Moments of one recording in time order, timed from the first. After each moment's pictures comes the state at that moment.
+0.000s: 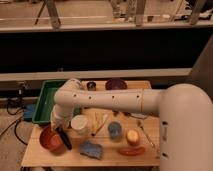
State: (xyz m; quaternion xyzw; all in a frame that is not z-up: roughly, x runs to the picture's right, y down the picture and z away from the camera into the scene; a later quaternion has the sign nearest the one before) arm -0.243 0.193 0.701 -0.07 -0.44 -0.68 0.58
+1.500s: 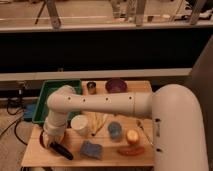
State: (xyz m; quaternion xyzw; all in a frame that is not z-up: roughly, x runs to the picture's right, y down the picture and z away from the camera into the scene) arm -0.256 0.256 0.654 -0.08 -0.54 -0.71 0.44
